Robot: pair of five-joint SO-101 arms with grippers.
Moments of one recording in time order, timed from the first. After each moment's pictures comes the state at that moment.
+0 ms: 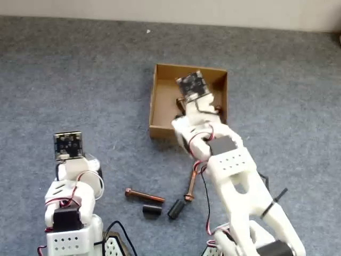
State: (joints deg) left arm -13.2 -103.9 92.8 61.9 6.3; right arm -25.6 -28.9 46.4 32.7 10.1
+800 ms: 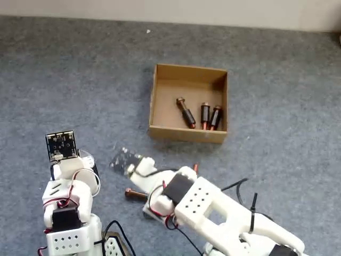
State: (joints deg) left arm -16.8 -103.9 94.4 56.7 6.3; right arm -59.3 -34.2 50.7 67.1 10.1
